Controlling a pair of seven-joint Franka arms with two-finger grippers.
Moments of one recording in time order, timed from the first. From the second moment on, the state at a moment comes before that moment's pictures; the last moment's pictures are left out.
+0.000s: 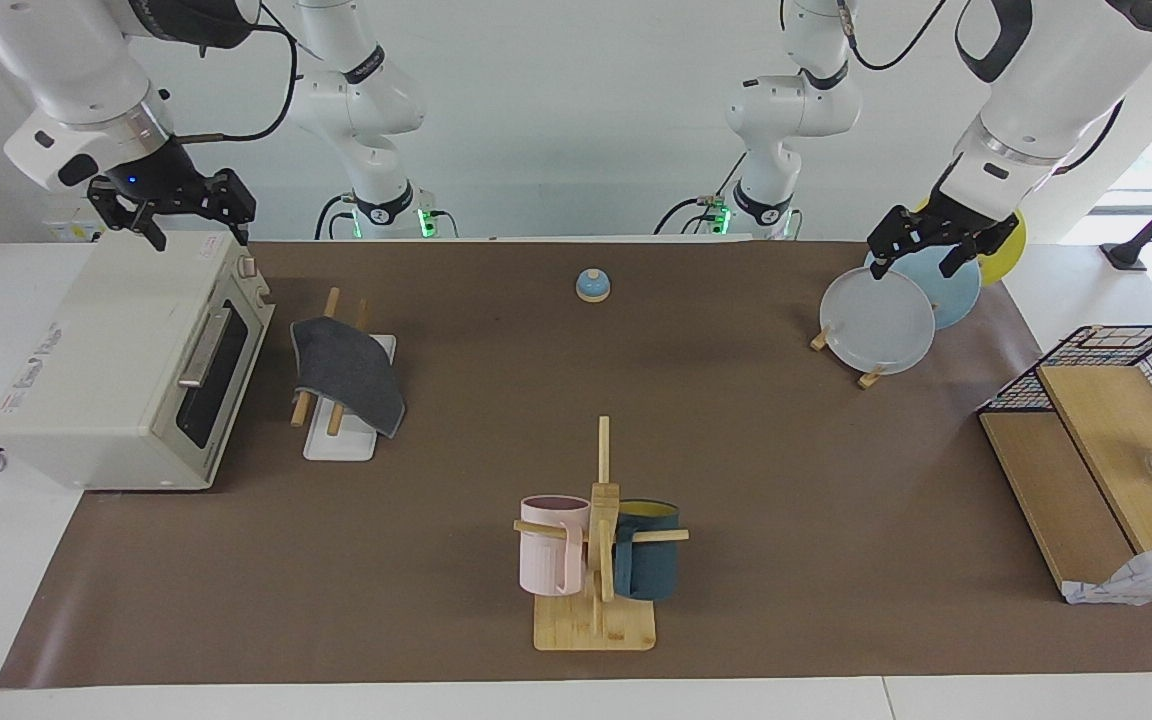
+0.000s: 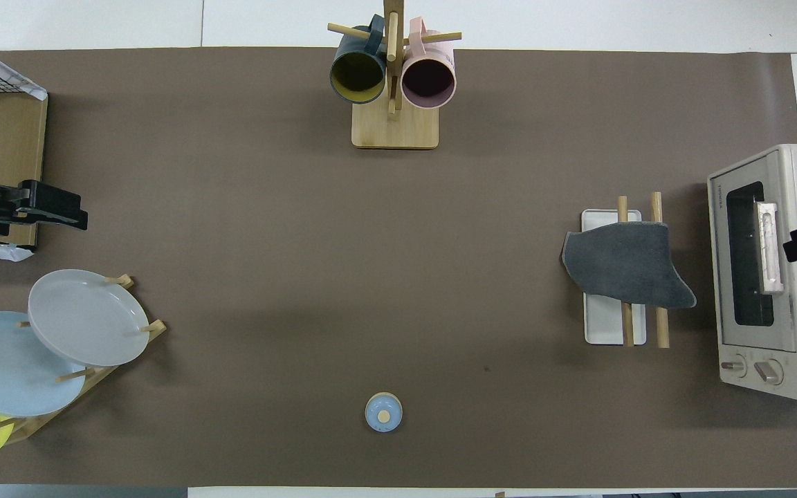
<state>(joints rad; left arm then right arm) -0.06 -0.02 -0.03 -1.60 -0.05 1.54 -0.07 -0.03 -0.03 -0.05 -1.54 -0.07 1.39 -0.16</state>
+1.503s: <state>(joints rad) -0.06 -0.02 -0.03 -1.60 -0.05 1.54 -0.07 -0.02 0.05 -0.09 -1.44 -0.07 1.28 -0.06</state>
